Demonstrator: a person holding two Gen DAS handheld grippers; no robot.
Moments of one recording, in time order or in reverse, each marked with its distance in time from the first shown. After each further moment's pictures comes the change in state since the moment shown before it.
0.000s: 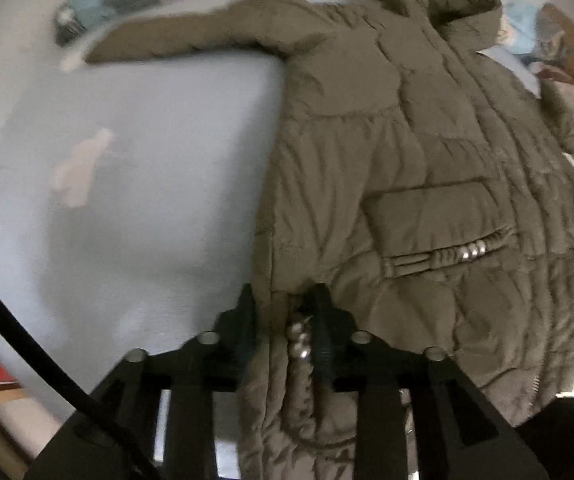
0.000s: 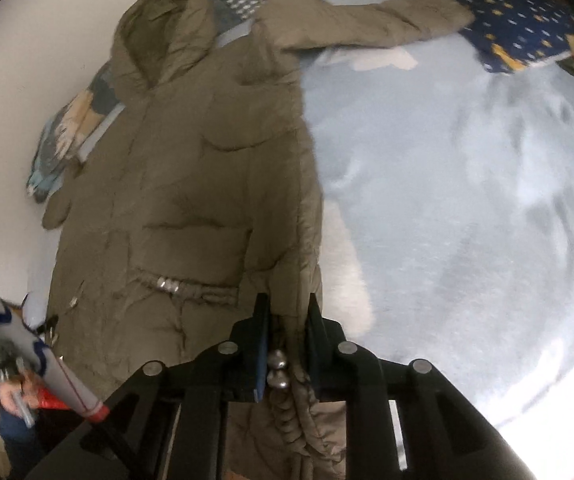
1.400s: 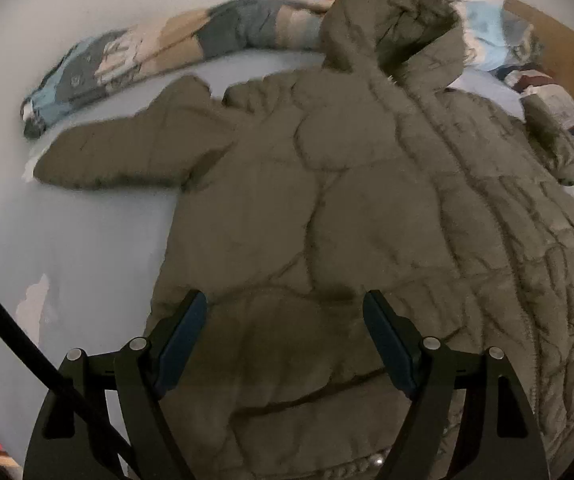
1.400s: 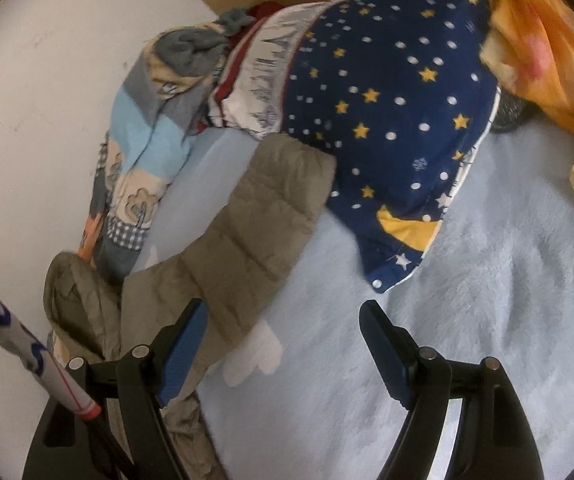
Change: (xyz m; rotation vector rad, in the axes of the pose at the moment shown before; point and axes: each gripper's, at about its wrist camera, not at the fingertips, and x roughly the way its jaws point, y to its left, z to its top) left arm 0.047 -0.089 0.086 0.108 -0.194 -0.026; right arm -0.037 -0.205 0.200 0.513 -0.374 0.031
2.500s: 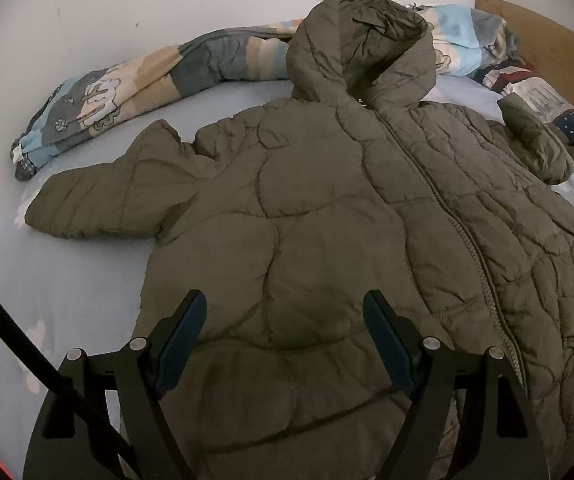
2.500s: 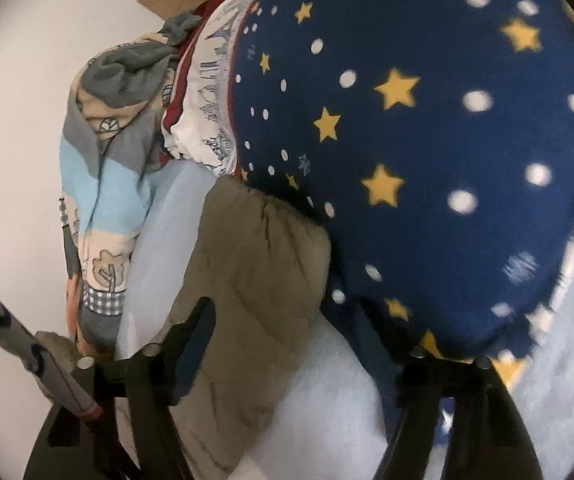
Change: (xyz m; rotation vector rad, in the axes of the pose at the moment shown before) left arm -0.007 -0.031 0.016 0.107 -0.115 -0.011; right arm 0.113 -0.031 0.076 0.142 0.001 0.034
